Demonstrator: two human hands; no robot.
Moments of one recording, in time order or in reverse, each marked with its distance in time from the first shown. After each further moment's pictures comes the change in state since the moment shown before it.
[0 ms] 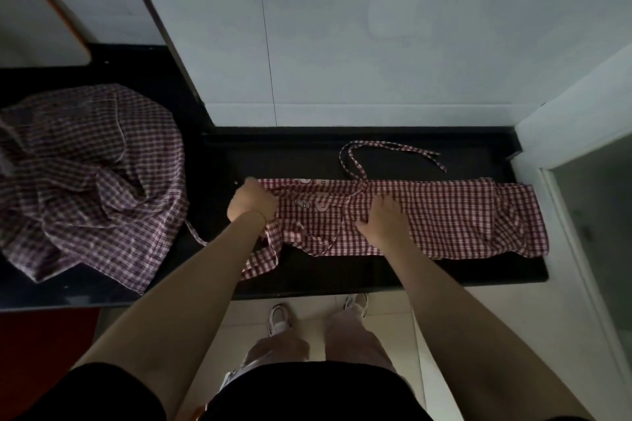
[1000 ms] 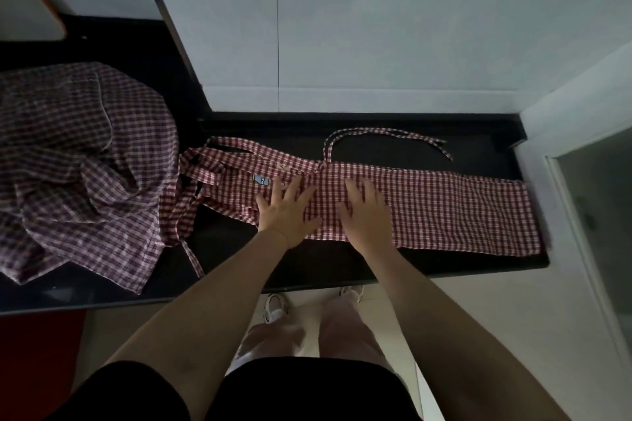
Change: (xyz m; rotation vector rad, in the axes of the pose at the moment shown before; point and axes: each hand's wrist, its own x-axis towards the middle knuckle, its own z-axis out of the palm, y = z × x) left_hand -0.004 -0.021 0.059 0.556 -0.195 0.585; right_hand -0.014 -0.039 0.039 0.064 0.183 -0.129
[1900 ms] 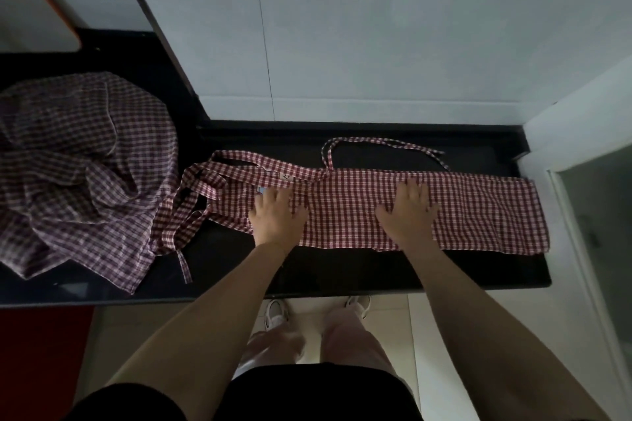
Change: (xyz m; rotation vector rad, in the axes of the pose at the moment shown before) left_hand -0.009 0.023 -0.002 -0.405 0.376 -0.277; right_hand 0.033 0.078 -0.049 0.011 -0.111 0.195
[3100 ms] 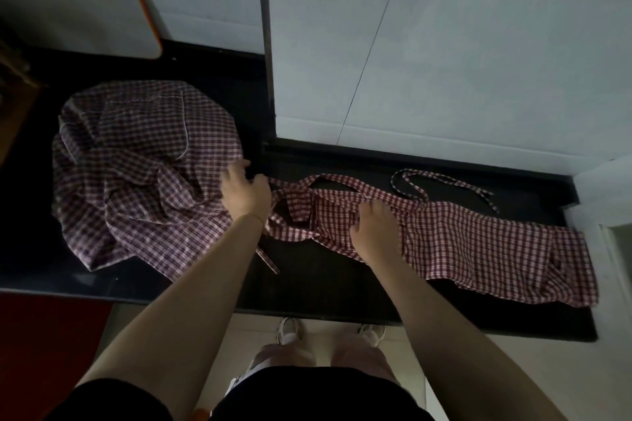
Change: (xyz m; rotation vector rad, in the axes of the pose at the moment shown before) left_hand 0.069 -0.100 -0.113 -0.534 0.382 -0.421; right_hand -0.030 -0.158 0.032 -0.108 0.142 -0.343
